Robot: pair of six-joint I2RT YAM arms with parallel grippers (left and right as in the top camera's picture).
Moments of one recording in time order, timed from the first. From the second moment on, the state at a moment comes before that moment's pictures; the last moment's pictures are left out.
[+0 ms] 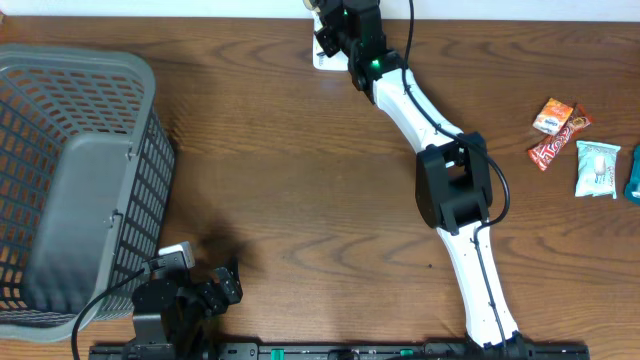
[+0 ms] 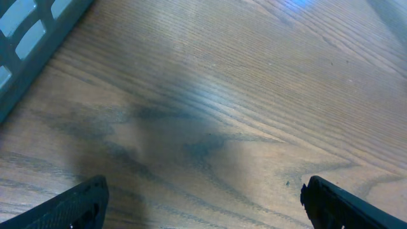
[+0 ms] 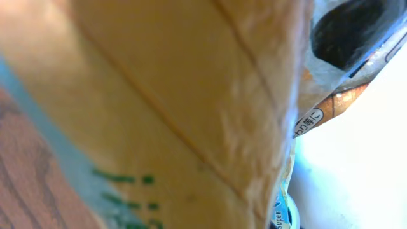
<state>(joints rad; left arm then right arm) 0.02 0.01 0.28 -0.99 0.15 -0.35 0.39 2.60 2.28 0.00 -0.08 -0.27</state>
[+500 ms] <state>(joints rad) 0.02 0.01 0.28 -0.99 0.15 -0.35 0.40 2.60 2.30 0.01 -0.07 -0.27</state>
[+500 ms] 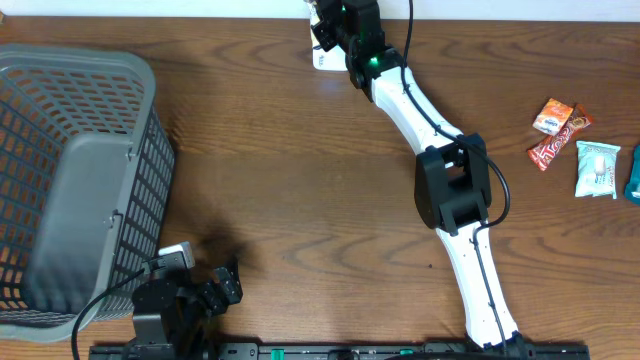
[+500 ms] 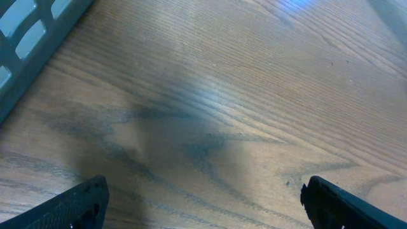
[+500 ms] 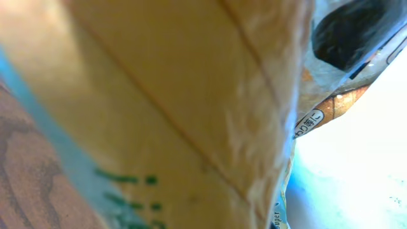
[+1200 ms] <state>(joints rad) 0.02 0.01 0.28 -0.99 0.15 -0.35 0.36 2.39 2.31 -0.50 0.13 -0.27</state>
